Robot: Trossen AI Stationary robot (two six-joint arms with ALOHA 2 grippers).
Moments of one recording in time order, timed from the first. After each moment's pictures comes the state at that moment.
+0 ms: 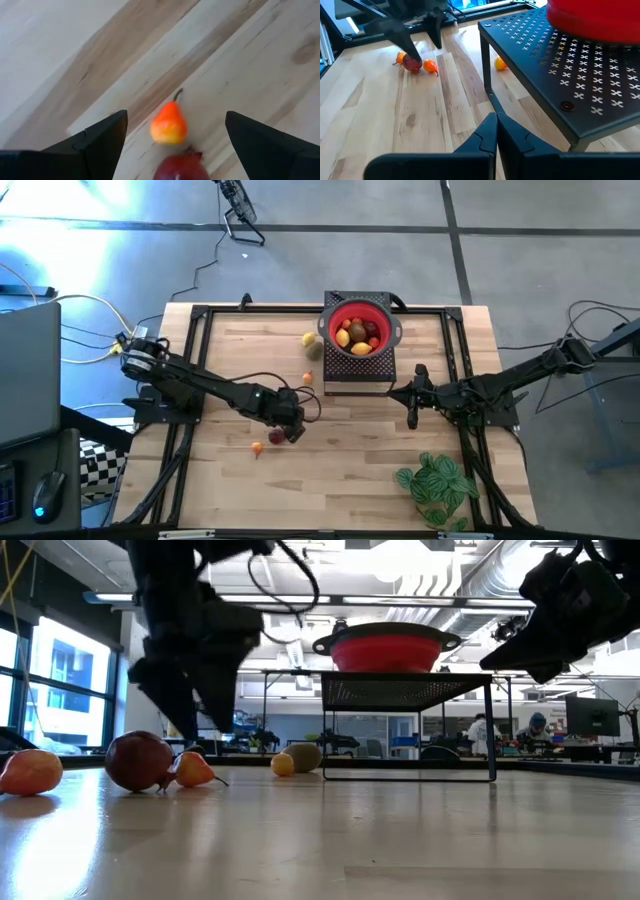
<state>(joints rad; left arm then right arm) -0.24 1.65 1.09 -0.69 -0.21 -1.04 0.30 0.71 0.21 0.11 0.50 0.36</state>
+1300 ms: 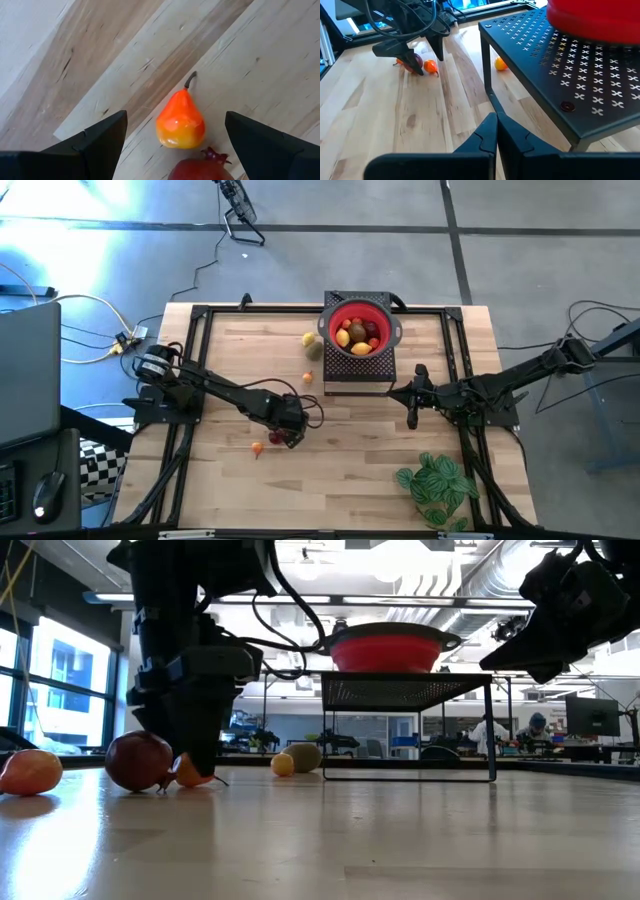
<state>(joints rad) -0.24 1.75 1.08 -0.67 -0.16 -0.97 0.30 0.71 0.21 0.11 0.50 0.36</state>
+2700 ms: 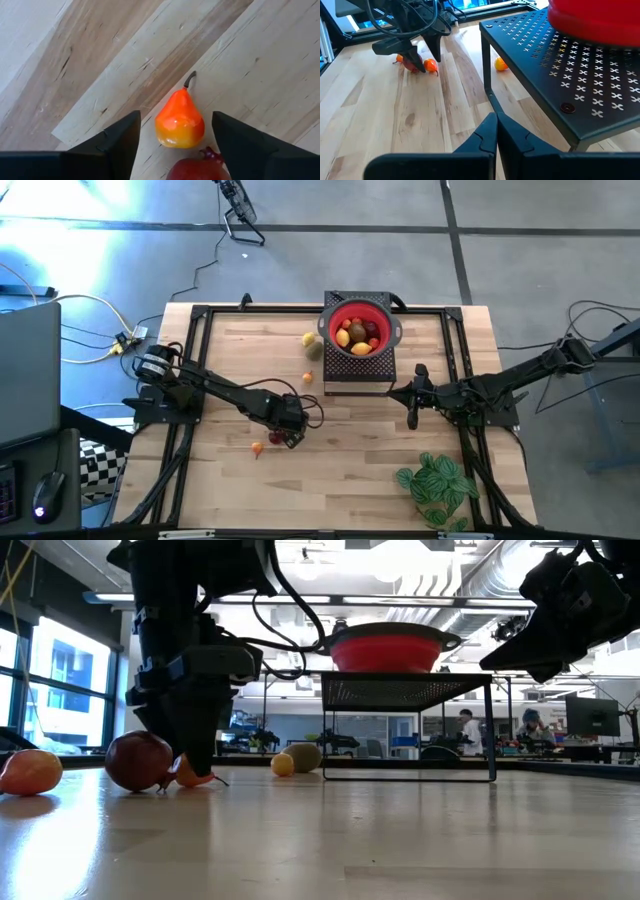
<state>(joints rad) -0.24 1.75 1.08 -0.67 -0.16 -0.98 0.30 0.71 0.21 0.11 0.50 0.34</state>
